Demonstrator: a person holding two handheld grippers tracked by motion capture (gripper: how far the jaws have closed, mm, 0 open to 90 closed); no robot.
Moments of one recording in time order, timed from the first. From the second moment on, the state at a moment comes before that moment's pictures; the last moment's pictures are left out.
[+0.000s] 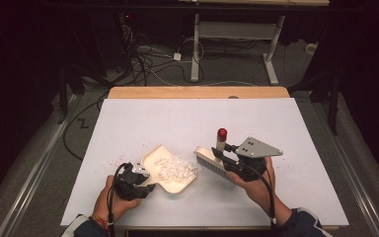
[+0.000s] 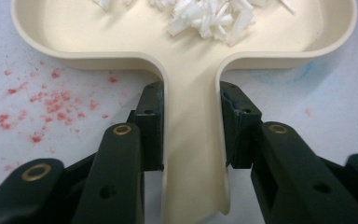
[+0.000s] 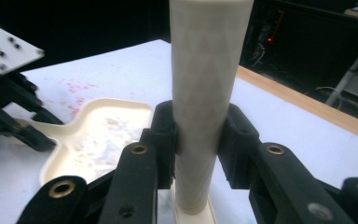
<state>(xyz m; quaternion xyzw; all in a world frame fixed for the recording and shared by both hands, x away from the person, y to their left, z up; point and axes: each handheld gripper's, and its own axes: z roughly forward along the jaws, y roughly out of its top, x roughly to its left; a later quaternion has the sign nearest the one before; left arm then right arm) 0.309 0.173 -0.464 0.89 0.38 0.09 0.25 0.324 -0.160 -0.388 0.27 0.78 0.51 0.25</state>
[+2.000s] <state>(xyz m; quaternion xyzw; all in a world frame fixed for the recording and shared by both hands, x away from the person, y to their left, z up) 0.301 0.175 -0.462 0.88 0.39 0.08 0.25 0.327 -0.079 -0.390 0.17 0.79 0.55 0.20</state>
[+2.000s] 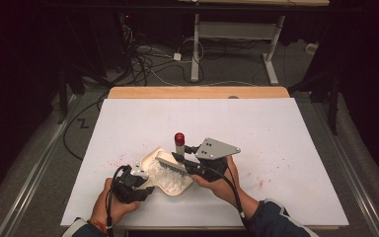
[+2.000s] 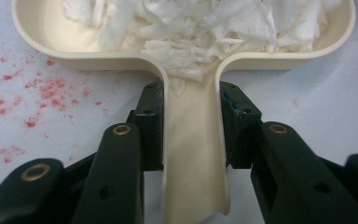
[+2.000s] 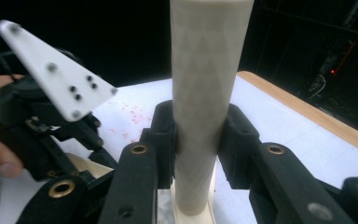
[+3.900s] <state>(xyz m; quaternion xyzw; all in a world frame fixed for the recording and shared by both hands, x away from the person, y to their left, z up) 0.315 0.187 -0.466 0.86 0.42 0.08 0.27 0.304 -0.265 -0.349 0.25 0.78 0.53 0.22</state>
